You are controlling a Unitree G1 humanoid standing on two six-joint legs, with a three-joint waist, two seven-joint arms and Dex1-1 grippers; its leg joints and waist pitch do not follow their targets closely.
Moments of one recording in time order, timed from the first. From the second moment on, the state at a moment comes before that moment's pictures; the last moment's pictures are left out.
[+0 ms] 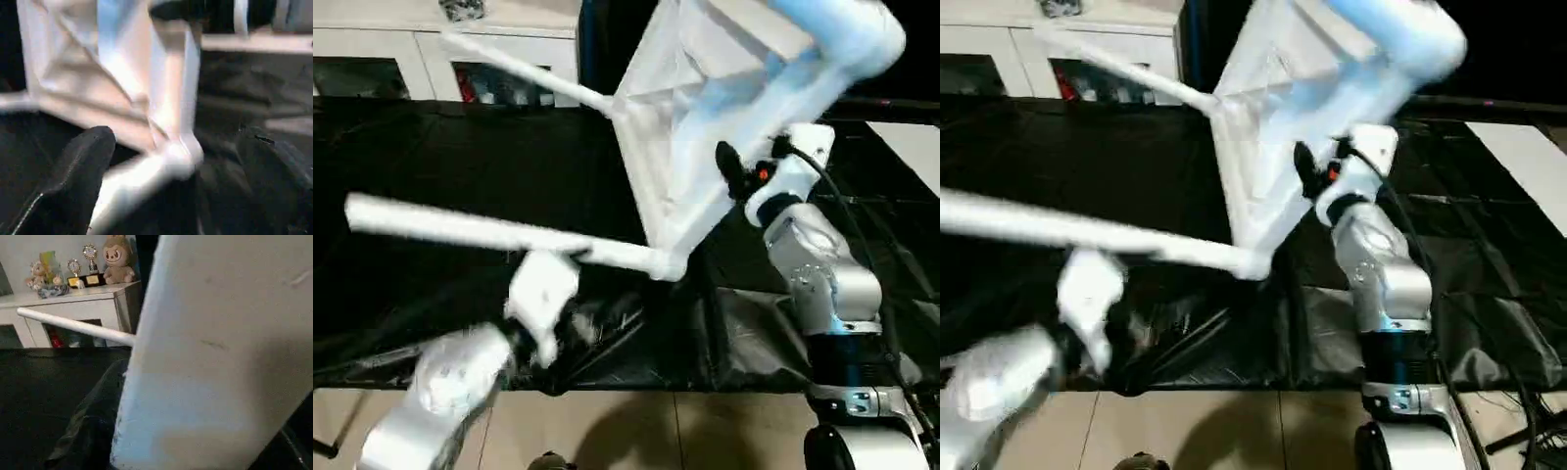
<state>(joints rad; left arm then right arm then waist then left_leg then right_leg) -0.06 0.42 -0.18 -0.62 -0.22 0.51 -0.41 -0.58 -0.13 -0.08 0.12 0.29 0.41 0.07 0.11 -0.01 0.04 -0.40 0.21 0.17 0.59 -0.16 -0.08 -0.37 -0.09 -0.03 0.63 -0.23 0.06</state>
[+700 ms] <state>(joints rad) -0.45 0.50 -0.18 -0.52 0.00 0.35 -0.42 -0.67 -0.04 0.11 0.22 0.07 0.36 -0.04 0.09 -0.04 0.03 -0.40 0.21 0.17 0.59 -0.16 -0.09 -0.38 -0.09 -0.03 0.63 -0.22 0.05</state>
